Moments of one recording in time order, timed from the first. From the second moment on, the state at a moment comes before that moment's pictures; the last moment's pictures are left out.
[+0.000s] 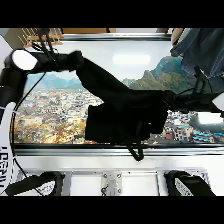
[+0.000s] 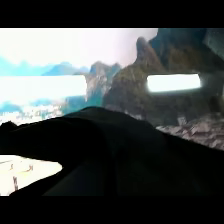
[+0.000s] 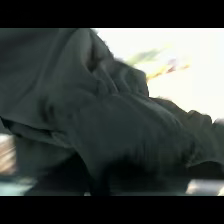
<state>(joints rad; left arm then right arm) -0.20 -1.36 1.56 1.08 -0.98 -1.62 0.01 -0.94 1.03 -1.09 1.13 1.78</state>
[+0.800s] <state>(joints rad) -0.15 -1.40 1.34 1.20 -1.10 -1.62 -0.03 -1.28 1.04 -1.11 0.93 1.49</state>
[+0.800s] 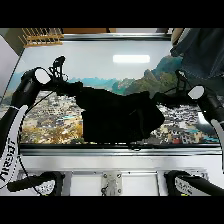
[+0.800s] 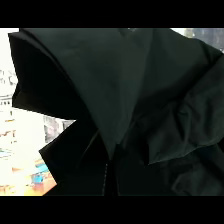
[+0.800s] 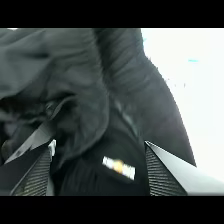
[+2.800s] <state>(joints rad) -0.01 -0.72 1.58 1.20 -0.77 -1.74 -0.15 -0.69 1.59 -0.77 1.51 1.83</state>
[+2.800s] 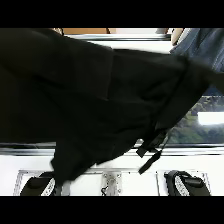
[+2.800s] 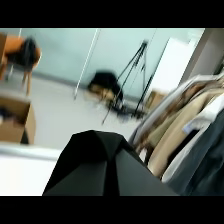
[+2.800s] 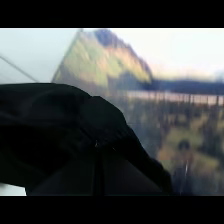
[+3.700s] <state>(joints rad) -0.09 -1.76 1.97 1.05 -0.92 -1.71 -0.12 -1.24 1.15 -0.84 0.89 1.63</state>
